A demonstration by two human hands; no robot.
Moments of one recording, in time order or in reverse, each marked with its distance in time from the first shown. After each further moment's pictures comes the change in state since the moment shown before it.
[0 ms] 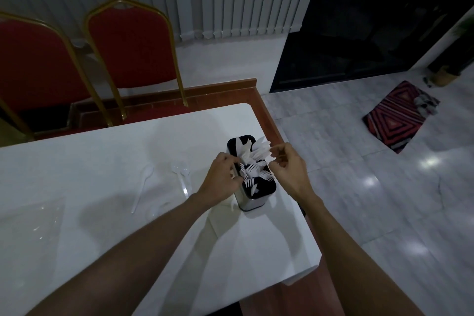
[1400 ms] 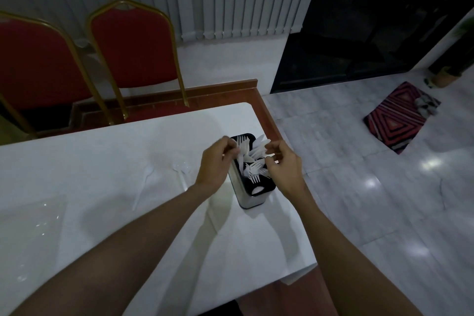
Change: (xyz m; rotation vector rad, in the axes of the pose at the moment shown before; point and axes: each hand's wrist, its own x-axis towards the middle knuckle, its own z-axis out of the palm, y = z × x) left_hand 0.009 0.011 -0.016 -0.255 0.222 0.044; right_hand -0.005 -0.008 0.014 -0.011 0.078 -0.019
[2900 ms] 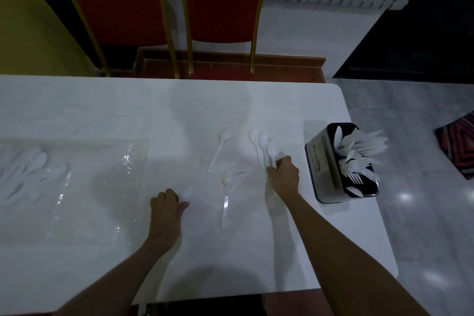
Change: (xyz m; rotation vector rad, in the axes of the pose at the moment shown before) left_hand -0.193 -0.212 -0.182 0.802 0.099 -0.445; right_hand -0.040 -0.001 0.225 -0.319 -0.290 0.282
